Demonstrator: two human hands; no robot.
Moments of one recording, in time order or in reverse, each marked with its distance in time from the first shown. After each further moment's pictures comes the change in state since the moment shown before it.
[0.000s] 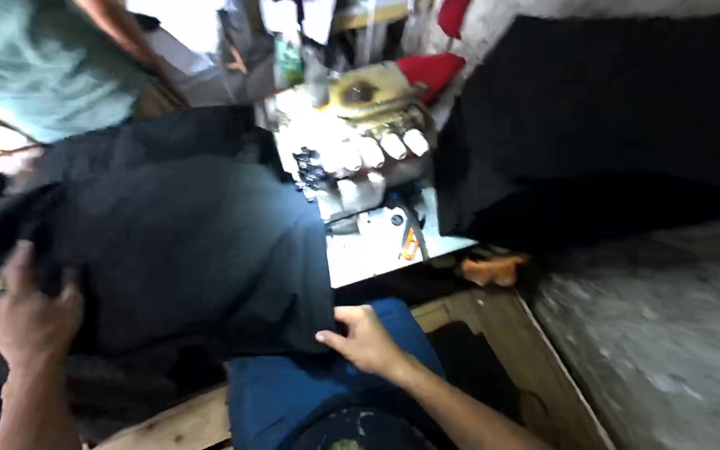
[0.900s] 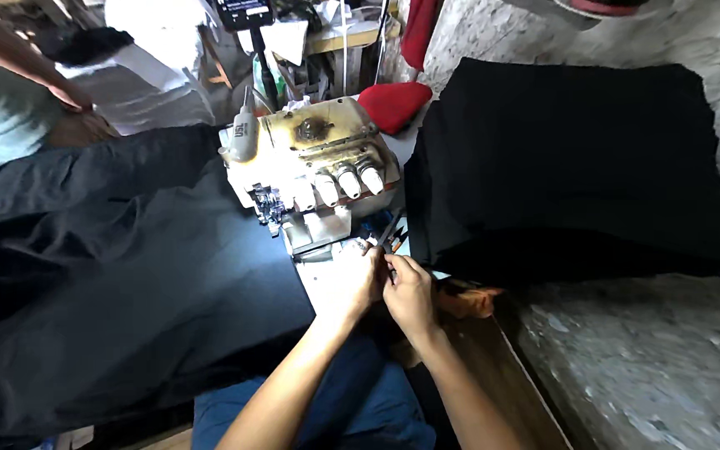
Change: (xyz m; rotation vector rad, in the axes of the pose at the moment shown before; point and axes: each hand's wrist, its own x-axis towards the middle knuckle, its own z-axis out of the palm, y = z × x) left_hand -0.135 0.433 0.149 -0.345 -0.507 0.686; right_hand 0.041 0.023 -0.130 -0.630 0.800 -0.081
